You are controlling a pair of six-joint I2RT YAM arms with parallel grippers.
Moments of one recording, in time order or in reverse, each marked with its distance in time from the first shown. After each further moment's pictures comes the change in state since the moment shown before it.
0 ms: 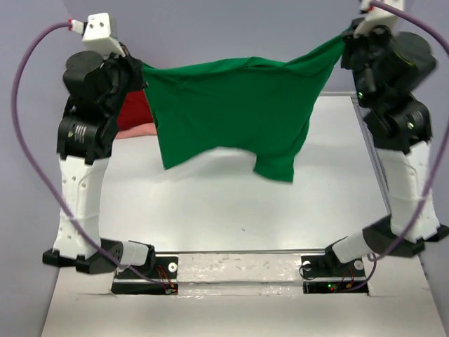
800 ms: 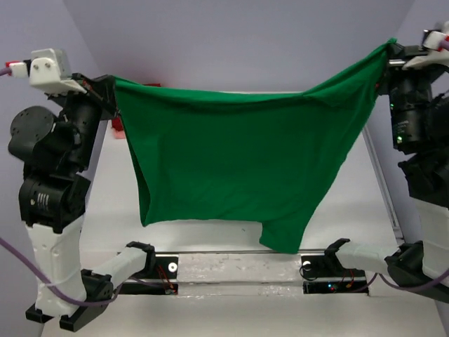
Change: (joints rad) left arm -0.017 -0.335 -0.138 0.034 -0.026 -0.001; right arm 0.151 -0.332 -0.240 0.138 0.121 -0.039
